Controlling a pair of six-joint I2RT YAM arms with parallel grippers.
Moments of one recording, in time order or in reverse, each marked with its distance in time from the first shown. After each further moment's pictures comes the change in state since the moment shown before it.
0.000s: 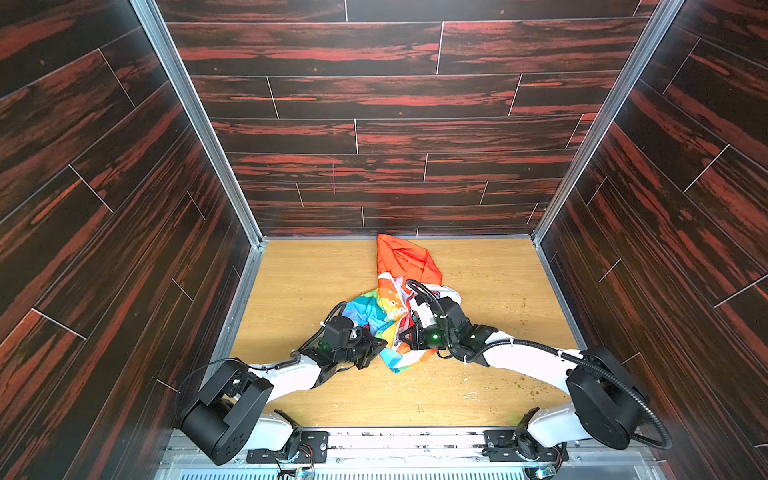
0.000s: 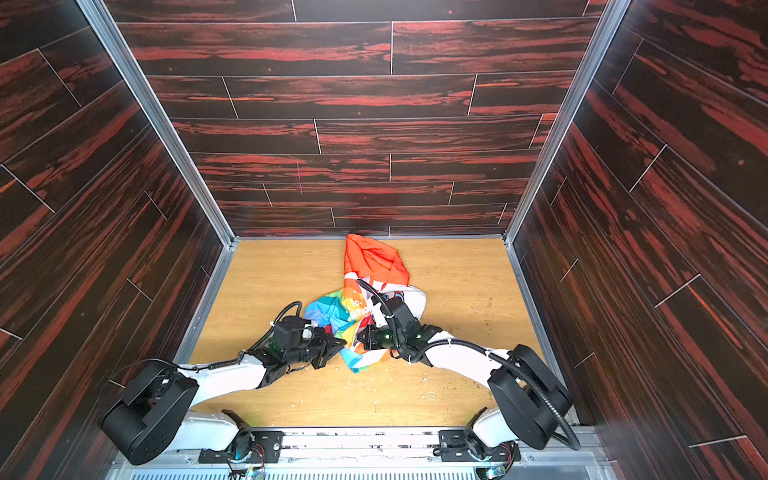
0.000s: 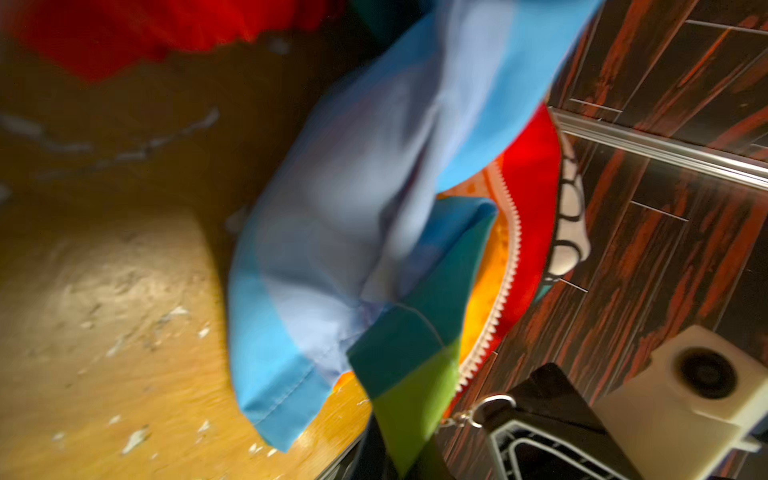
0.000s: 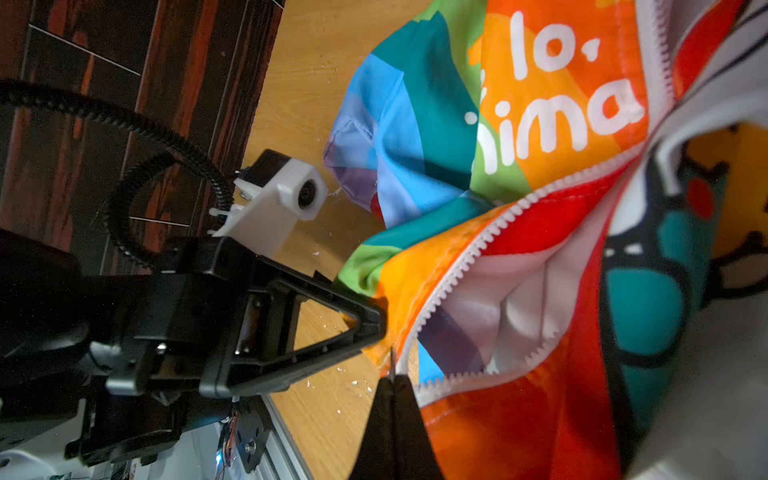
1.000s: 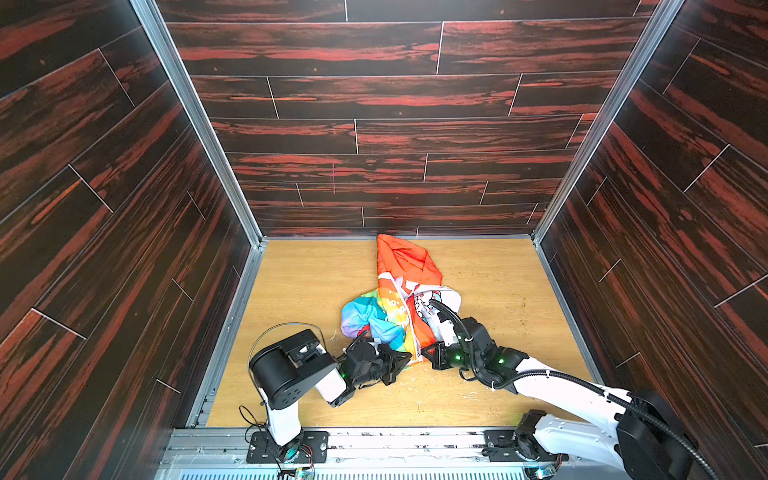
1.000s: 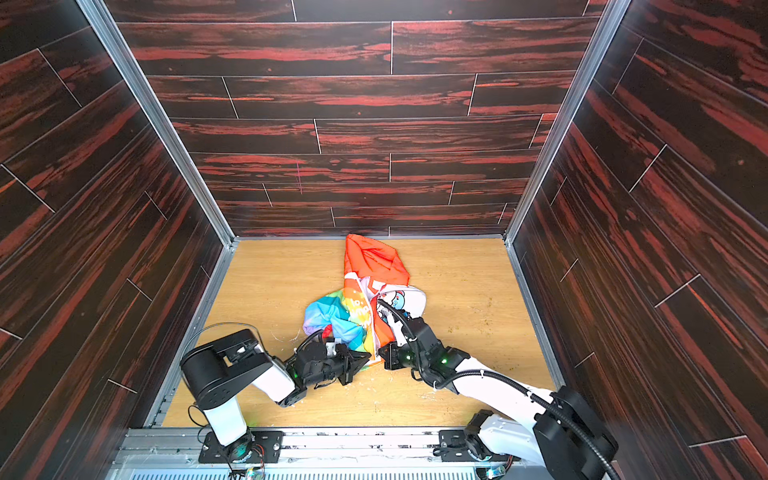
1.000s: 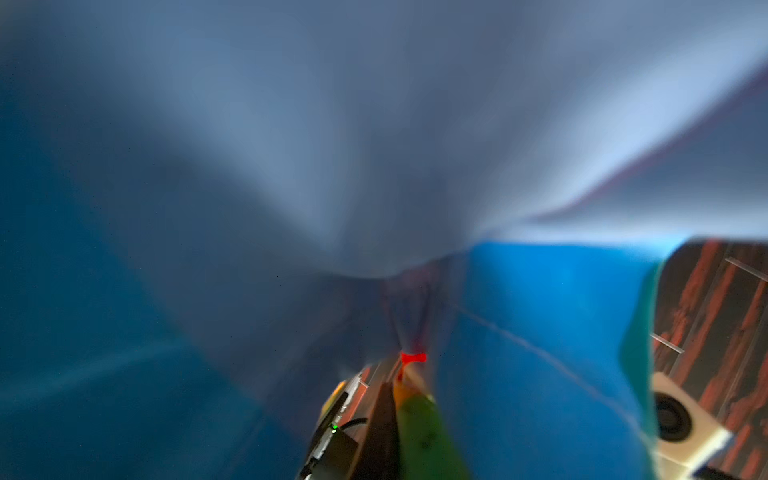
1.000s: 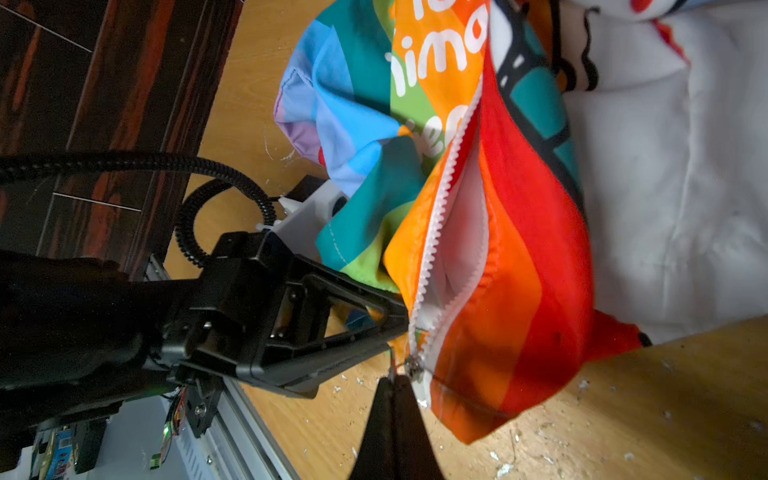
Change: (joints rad) left arm -0.279 0.442 -0.093 0.800 -0.212 -0.370; right arm 0.000 -0.306 -0.240 -0.090 0.115 -0.038
